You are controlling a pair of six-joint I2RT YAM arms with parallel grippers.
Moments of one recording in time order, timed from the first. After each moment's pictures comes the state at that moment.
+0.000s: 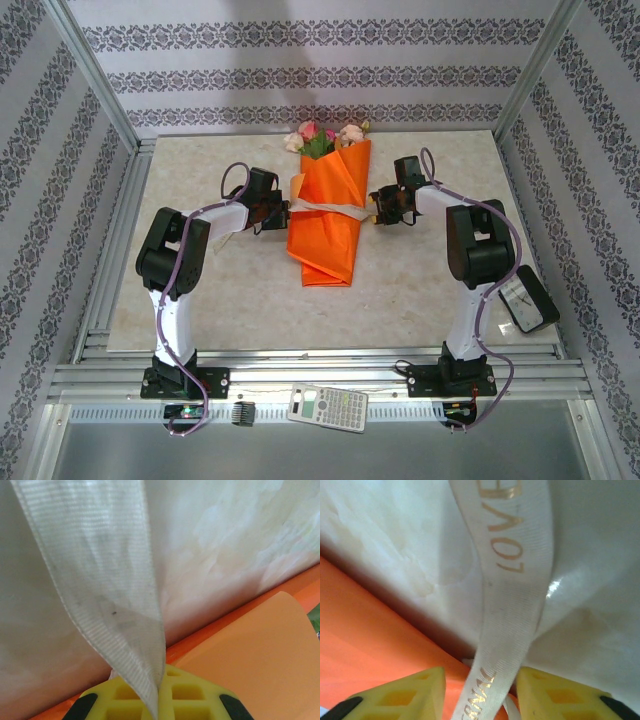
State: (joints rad) left arm -0.32 2.02 1.27 -0.11 0.21 -1.96; right arm 0.16 2.04 1.33 -0.33 -0.38 1.56
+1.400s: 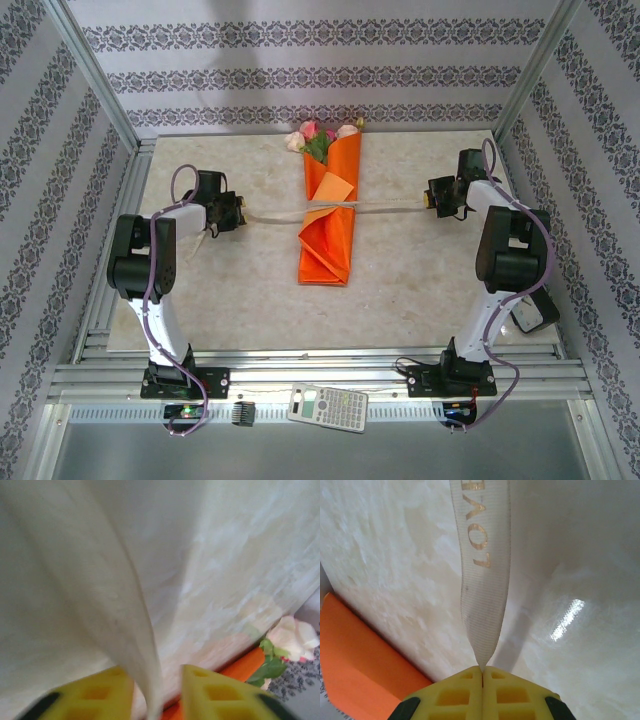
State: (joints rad) left arm -0.05 1.91 1.12 -0.12 0.28 -1.79; right arm -0.16 1.95 1.34 -0.44 -0.40 1.29
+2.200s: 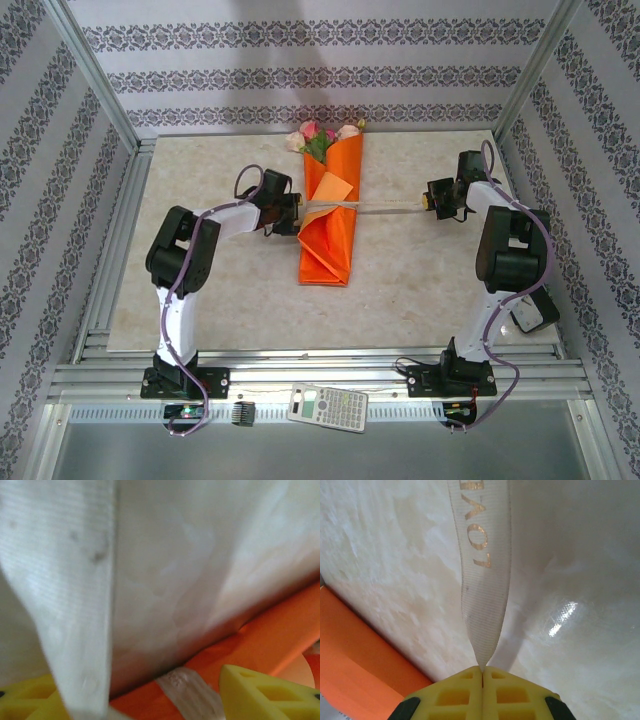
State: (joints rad) left arm -0.38 2.07 1.34 -0.16 0.23 -2.00; right arm -0.16 1.95 1.33 -0.44 -0.41 1.27
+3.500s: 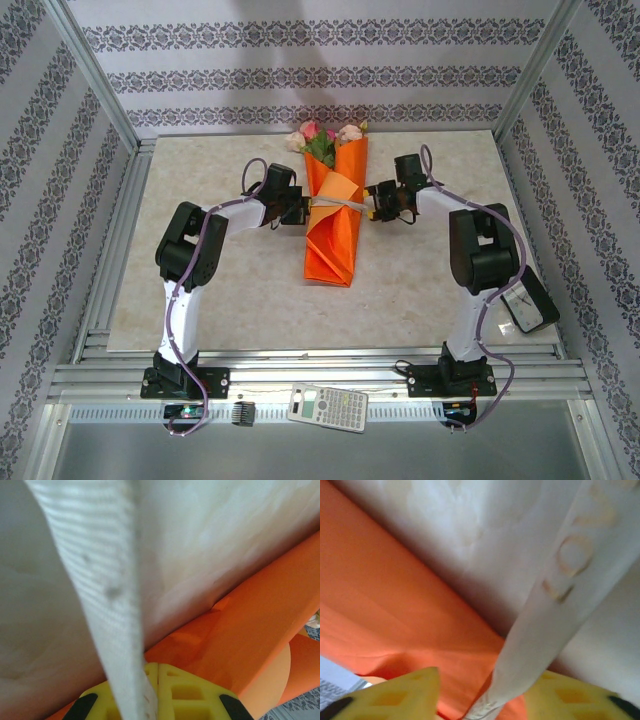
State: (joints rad) left arm -0.39 2.15 1.42 -0.05 0.30 -1.94; right arm 0.17 1.98 1.30 -0.25 -0.45 1.55
